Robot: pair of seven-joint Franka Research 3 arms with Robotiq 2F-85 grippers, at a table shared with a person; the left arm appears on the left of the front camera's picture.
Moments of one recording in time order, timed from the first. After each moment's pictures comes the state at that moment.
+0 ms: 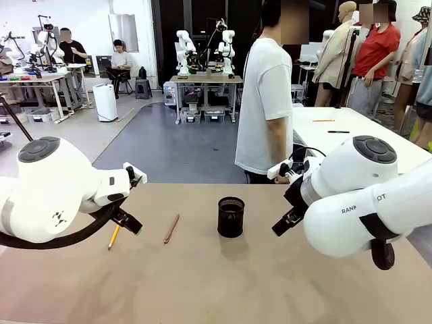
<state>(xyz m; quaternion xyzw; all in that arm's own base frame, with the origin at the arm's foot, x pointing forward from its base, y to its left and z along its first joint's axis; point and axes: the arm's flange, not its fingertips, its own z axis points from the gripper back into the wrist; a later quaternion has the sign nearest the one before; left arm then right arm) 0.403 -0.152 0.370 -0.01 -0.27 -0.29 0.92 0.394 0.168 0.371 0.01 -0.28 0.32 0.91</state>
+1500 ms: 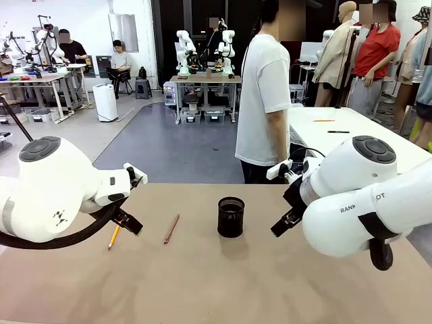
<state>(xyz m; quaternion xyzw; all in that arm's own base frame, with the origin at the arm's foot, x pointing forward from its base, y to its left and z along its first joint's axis) 0.402 -0.155 0.370 -0.02 -0.26 -0.29 0.92 0.391 0.173 0.370 0.02 -0.27 0.32 0.91</state>
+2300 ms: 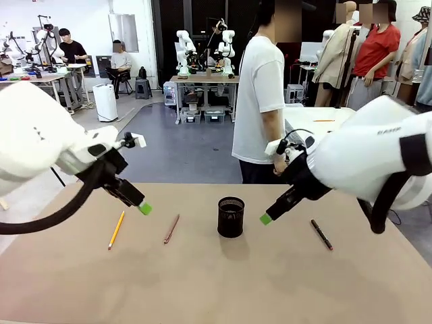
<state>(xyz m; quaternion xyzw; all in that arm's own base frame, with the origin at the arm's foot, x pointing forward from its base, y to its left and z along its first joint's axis) 0.395 -0.153 0.473 -0.22 -0.20 -0.38 0.88 0.379 0.174 0.449 0.17 -0.24 0.39 0.87</state>
